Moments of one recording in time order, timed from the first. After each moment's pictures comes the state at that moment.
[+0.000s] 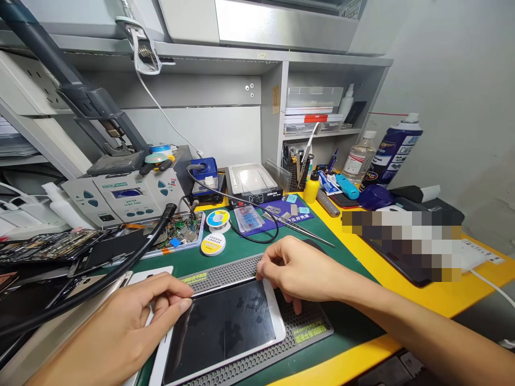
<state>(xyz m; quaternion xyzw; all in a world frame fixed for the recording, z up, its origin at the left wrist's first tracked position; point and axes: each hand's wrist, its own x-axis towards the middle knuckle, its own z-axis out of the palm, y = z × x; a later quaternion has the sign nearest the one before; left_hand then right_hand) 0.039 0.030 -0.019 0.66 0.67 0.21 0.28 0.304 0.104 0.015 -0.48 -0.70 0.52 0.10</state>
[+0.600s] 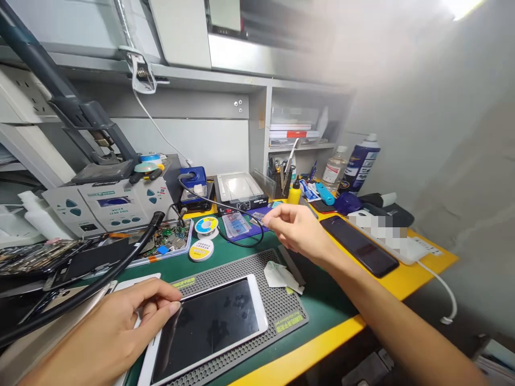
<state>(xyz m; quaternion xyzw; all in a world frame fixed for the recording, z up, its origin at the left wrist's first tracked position) 0.040 0.030 -0.009 0.68 0.65 0.21 0.27 0.328 0.127 0.030 -0.48 -0.66 0.43 0.39</state>
